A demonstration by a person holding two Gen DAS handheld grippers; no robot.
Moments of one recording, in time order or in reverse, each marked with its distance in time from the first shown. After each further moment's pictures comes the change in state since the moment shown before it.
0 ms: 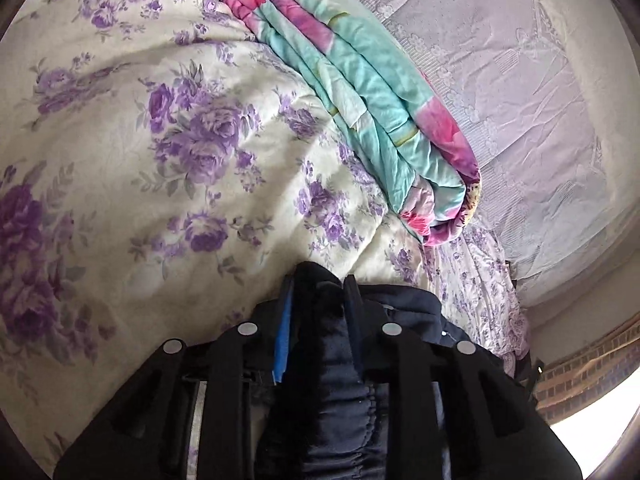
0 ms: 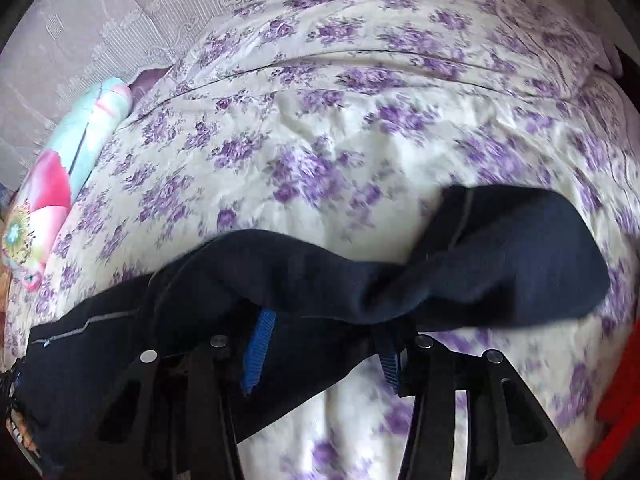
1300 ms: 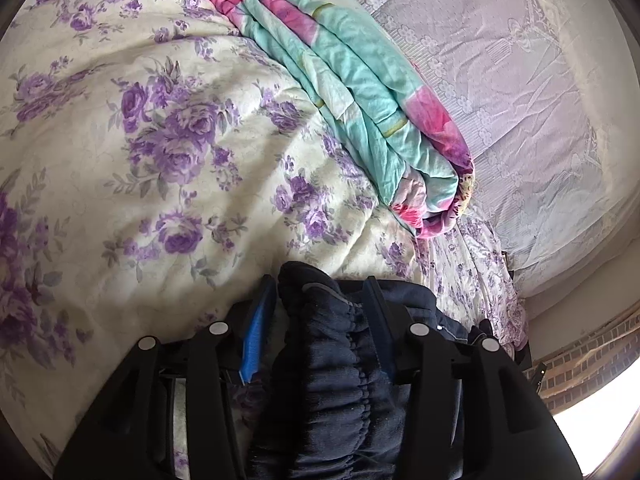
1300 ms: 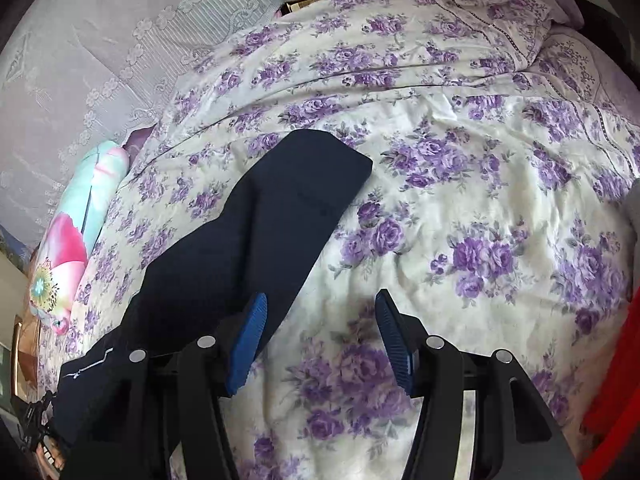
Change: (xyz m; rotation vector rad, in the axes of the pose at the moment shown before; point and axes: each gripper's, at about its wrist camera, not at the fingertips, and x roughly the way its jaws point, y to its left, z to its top) left arm 0.008 -0.009 0.002 0.039 0.025 -0.016; right arm -0.025 -0.070 -0.010 0.169 -0.101 0.123
